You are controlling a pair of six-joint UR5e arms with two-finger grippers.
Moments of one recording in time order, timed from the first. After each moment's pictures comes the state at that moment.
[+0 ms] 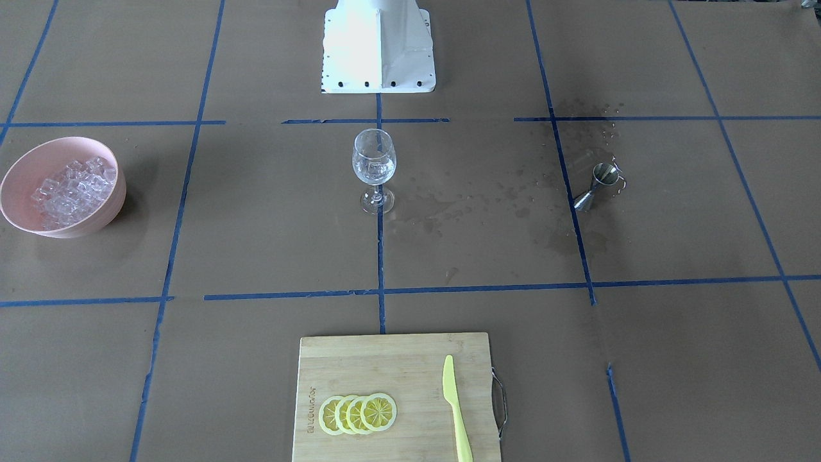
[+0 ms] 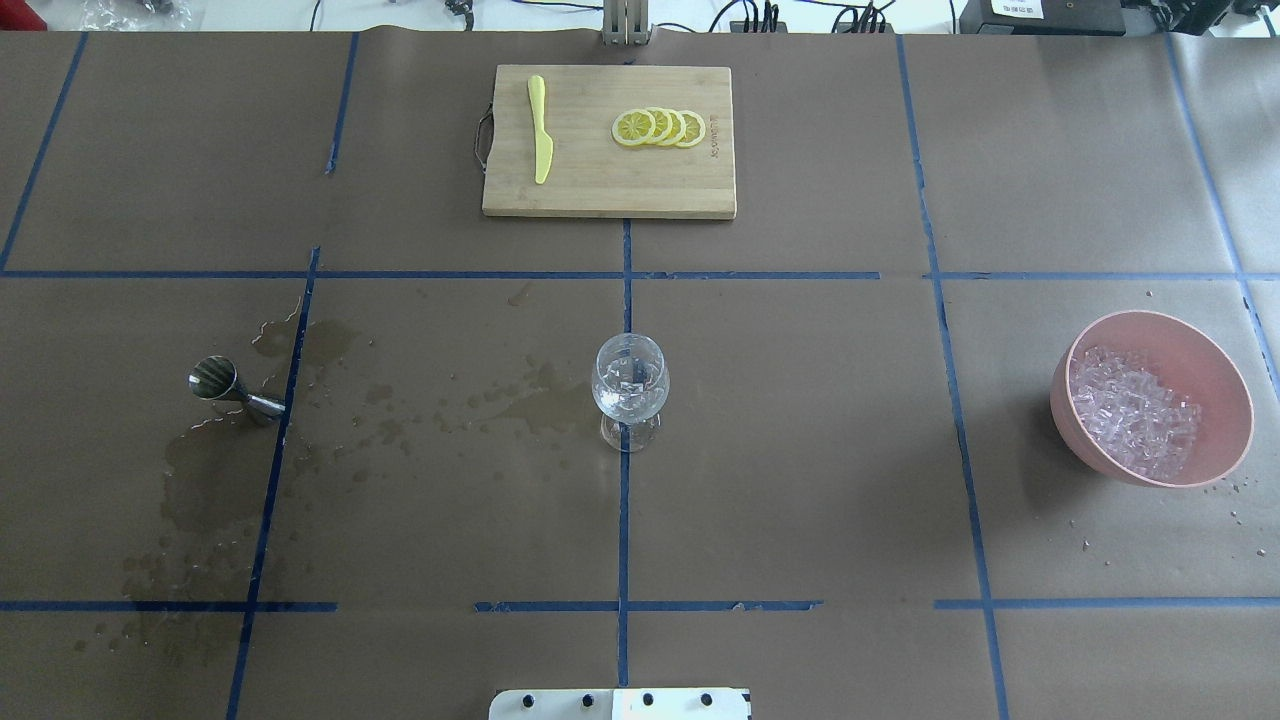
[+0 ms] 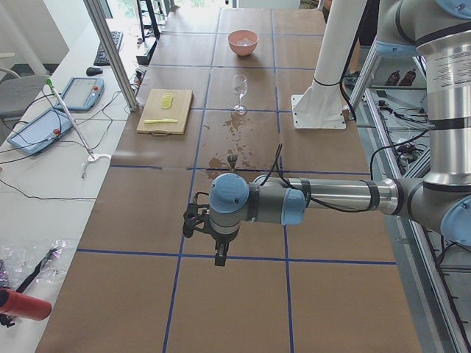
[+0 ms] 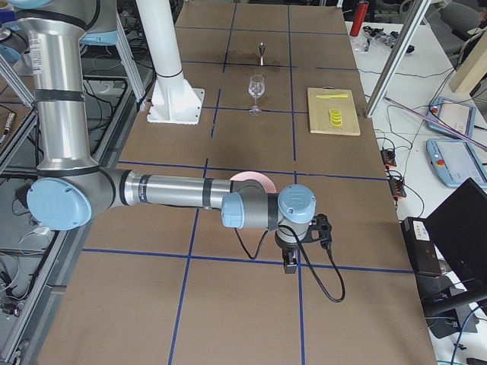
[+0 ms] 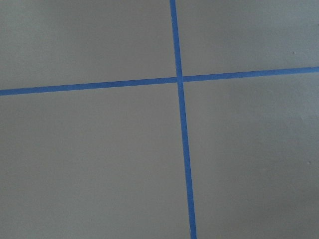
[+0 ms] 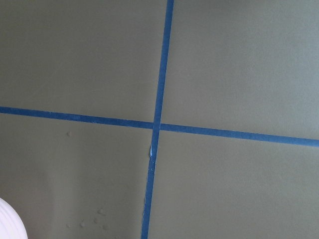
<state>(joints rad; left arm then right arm) -1.65 -1.39 -1.77 -1.63 -2.39 0.05 1.60 -1.53 1.52 -1.51 2.37 -0.08</state>
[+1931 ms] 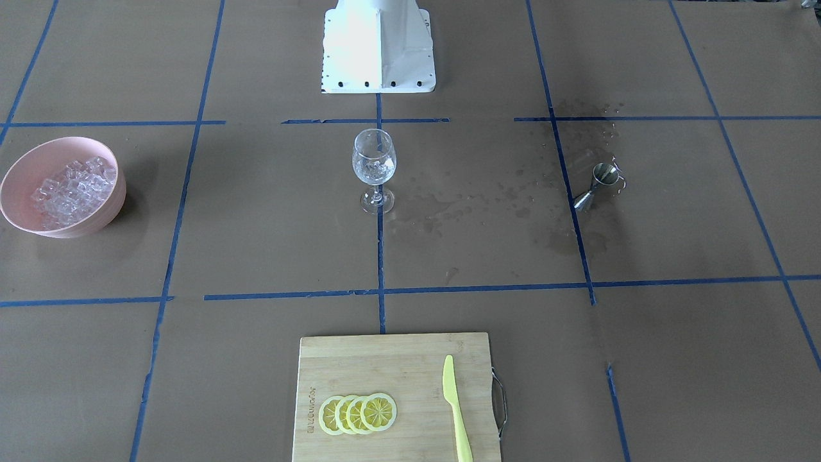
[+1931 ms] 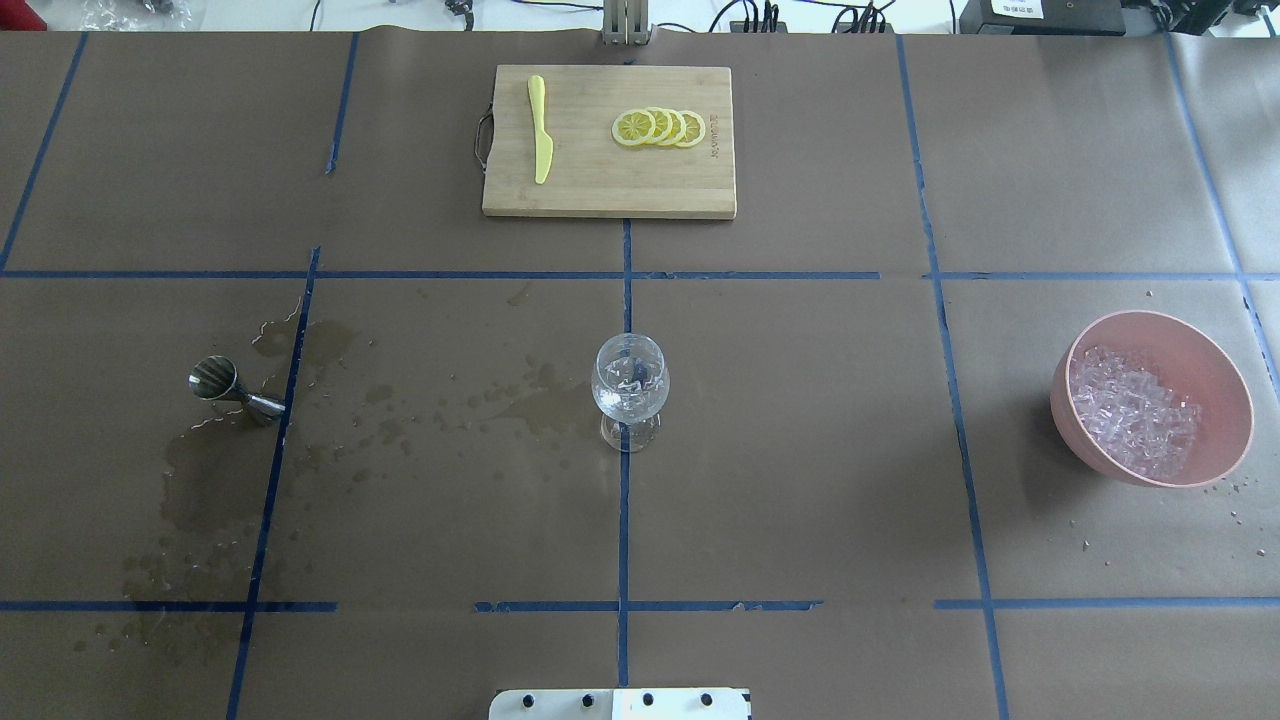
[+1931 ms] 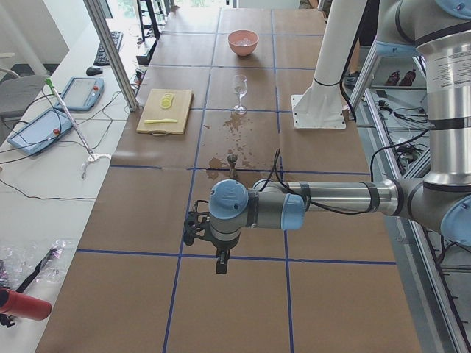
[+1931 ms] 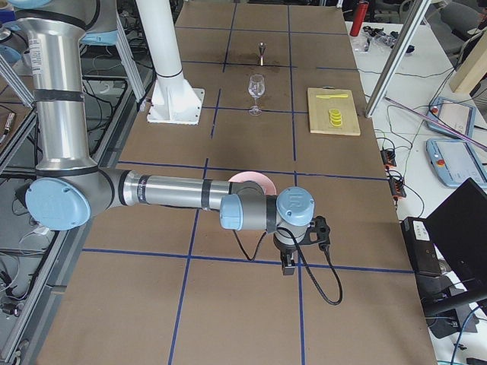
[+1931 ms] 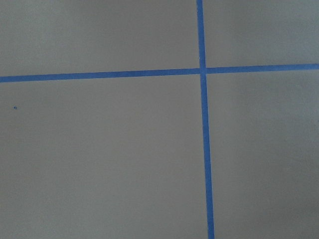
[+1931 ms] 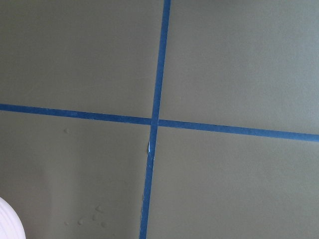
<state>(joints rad) -1.64 -1.39 -1.74 -1.64 -2.35 0.05 1.60 -1.53 1.51 -1.51 2.37 -0.08</state>
